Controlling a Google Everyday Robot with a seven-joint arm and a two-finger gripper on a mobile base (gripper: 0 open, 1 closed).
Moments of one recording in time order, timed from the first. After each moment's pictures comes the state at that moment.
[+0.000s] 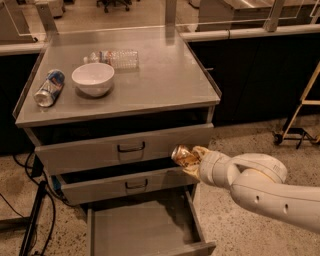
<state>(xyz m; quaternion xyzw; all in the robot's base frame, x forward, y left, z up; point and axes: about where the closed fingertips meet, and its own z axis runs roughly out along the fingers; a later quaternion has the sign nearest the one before) 0.552 -0.114 0.648 -0.50 0.75 -0.02 0.44</state>
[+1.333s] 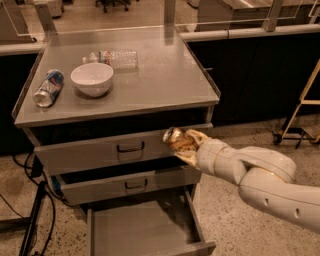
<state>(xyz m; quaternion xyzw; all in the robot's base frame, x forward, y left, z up) 0.560 -0.078 0.719 -0.49 0.69 0.03 0.54</state>
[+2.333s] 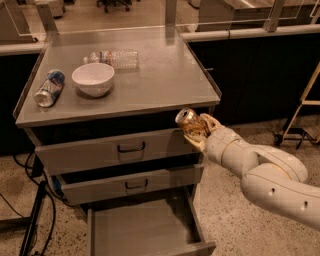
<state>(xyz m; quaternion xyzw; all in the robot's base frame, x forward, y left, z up) 0.587 -0.117 0.769 -0.41 0.68 -0.03 0.61</state>
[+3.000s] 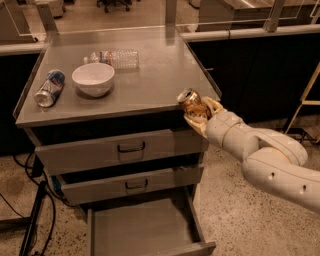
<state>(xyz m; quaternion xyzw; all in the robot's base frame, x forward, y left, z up) 0.618 -0.119 0.808 -0.36 0.68 0.01 0.64</state>
